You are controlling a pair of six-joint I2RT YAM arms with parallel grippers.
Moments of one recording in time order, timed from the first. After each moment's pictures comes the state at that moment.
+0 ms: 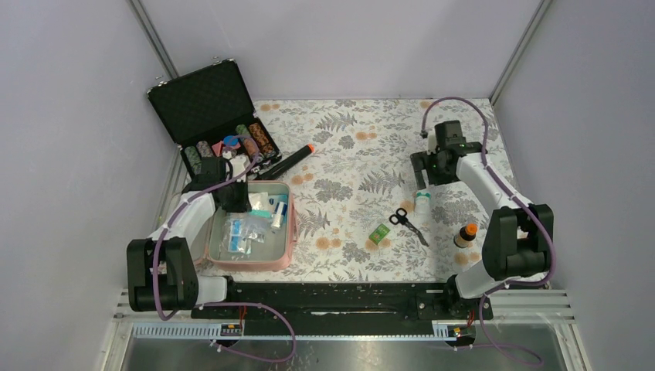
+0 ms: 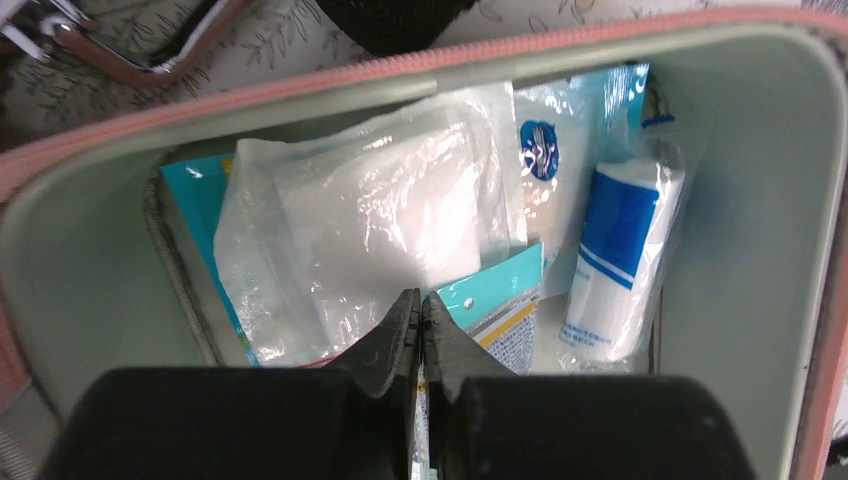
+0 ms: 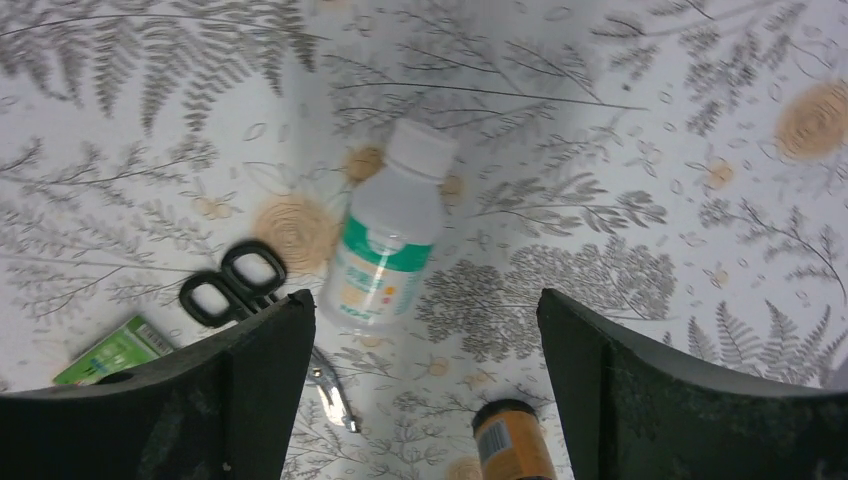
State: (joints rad) left arm 0.04 1.32 0.76 -0.50 0.29 0.08; right arm 0.15 1.54 1.15 -0.72 0.01 -0.11
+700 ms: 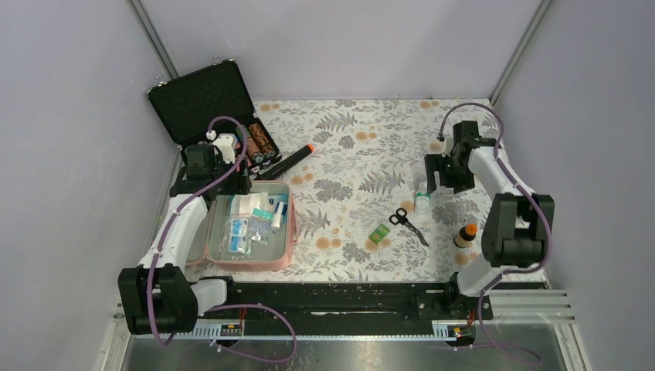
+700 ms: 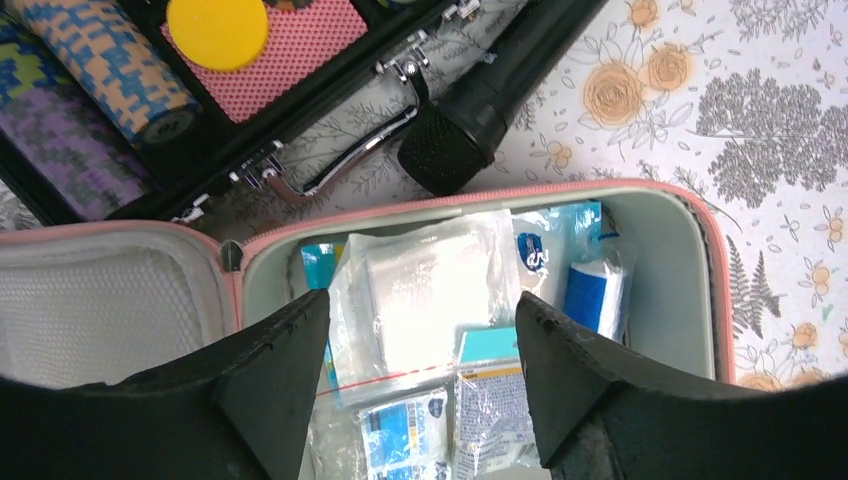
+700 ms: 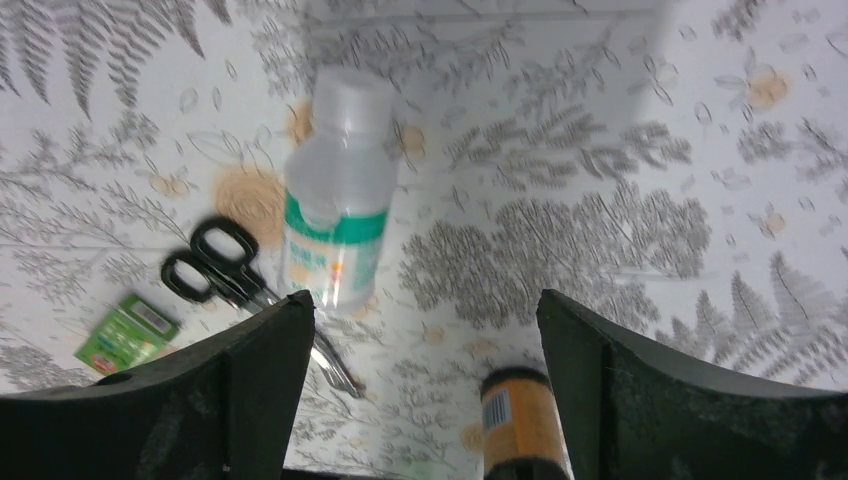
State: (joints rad) left arm 0.04 1.17 0.86 -0.45 0.20 0.04; right arm -0.03 1.58 1.16 -0.83 -0.08 -0.09
